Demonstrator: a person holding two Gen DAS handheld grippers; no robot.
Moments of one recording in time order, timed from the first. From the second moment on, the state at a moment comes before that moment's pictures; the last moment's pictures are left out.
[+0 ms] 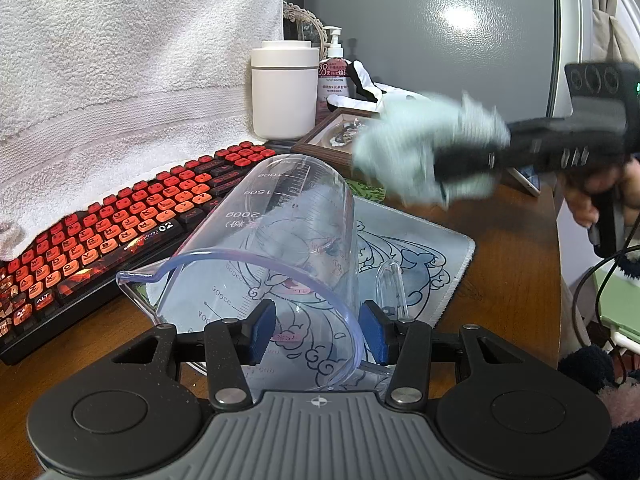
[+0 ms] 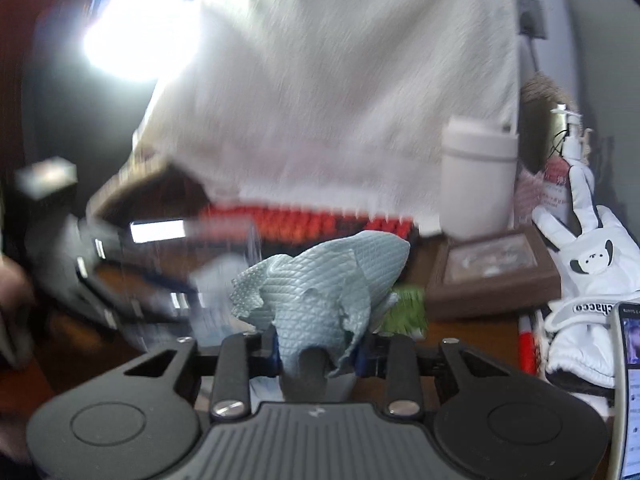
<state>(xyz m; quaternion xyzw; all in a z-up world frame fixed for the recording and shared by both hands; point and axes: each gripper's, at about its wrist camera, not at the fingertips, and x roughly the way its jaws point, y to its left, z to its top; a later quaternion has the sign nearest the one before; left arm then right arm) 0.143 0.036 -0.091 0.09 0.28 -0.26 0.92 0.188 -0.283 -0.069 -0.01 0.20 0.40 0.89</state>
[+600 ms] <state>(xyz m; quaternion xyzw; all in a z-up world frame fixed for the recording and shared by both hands) 0.144 0.035 -0.091 0.08 0.28 -0.26 0.92 0.163 -0.155 -0.056 -0.02 0.13 0.51 0.85</state>
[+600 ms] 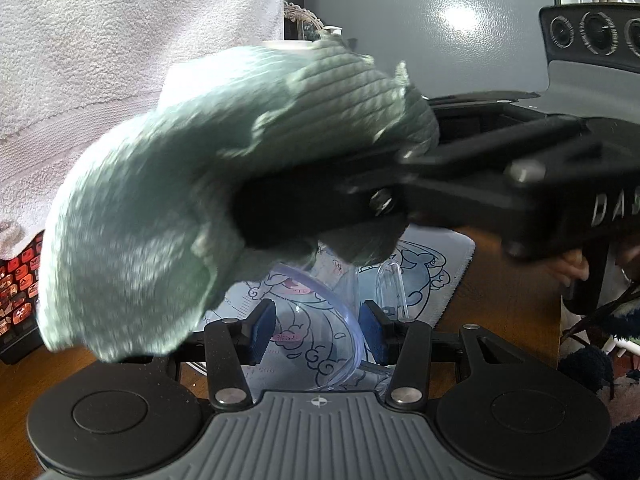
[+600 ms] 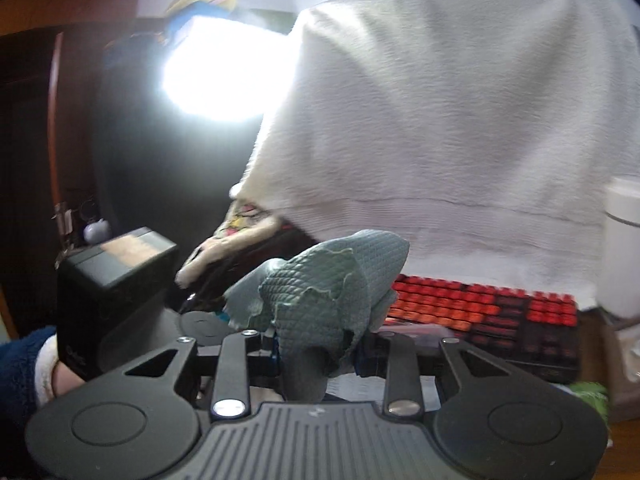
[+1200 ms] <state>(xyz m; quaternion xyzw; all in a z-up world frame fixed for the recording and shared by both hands) 0.143 0.034 -0.091 0.09 0.28 -0.26 0.92 0.184 -0.192 -0.055 0.01 0.16 0.49 0.86</state>
